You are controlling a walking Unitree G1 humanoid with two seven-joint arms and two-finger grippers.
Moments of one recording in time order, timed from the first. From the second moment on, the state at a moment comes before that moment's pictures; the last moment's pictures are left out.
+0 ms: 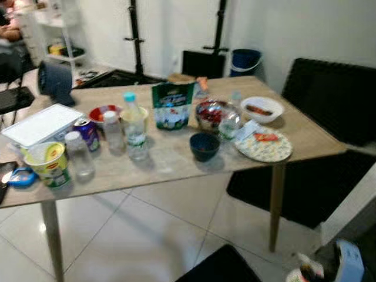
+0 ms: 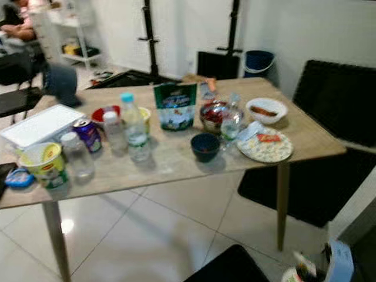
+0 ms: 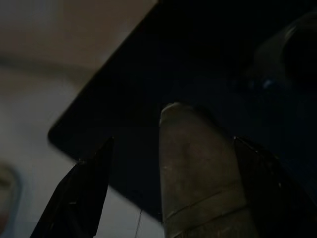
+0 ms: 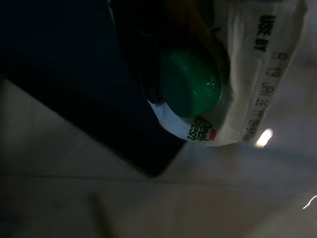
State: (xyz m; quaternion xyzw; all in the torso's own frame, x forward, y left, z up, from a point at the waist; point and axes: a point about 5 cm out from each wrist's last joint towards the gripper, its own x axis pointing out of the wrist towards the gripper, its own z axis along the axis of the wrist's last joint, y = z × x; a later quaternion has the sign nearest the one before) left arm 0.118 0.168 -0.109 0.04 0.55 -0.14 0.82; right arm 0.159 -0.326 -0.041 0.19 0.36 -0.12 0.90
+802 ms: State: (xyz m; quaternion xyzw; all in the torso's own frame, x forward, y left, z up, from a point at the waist) left arm 0.122 0.169 -0.109 0.07 0.54 -0.14 0.82; right arm 0.099 -0.293 -0.087 0.21 0.44 -0.29 0.82
